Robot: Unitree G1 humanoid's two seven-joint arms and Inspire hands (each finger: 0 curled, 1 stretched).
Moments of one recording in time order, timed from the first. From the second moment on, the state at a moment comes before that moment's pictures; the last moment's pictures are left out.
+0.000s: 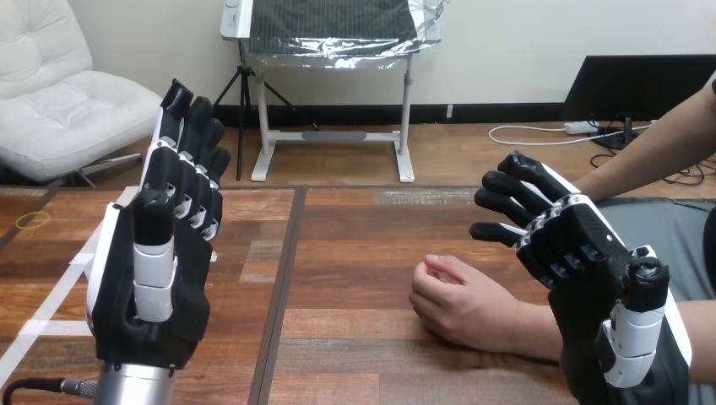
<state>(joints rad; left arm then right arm) 0.26 0.06 0.05 -0.31 -0.36 -0.33 -0.31 0.44 -0.12 0.02 -0.35 0.31 -0.47 0.35</state>
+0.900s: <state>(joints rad) 0.26 0.06 0.06 -0.31 -0.20 -0.35 -0.20 0.44 -0.12 0.02 -0.35 0.30 -0.47 0.35</state>
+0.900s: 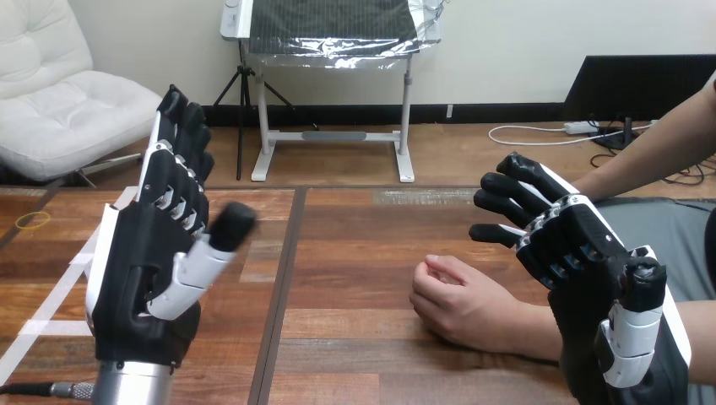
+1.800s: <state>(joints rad) 0.25 0.06 0.08 -0.28 -0.06 -0.44 -0.10 0.44 -0.12 0.02 -0.35 0.30 -0.47 0.35</state>
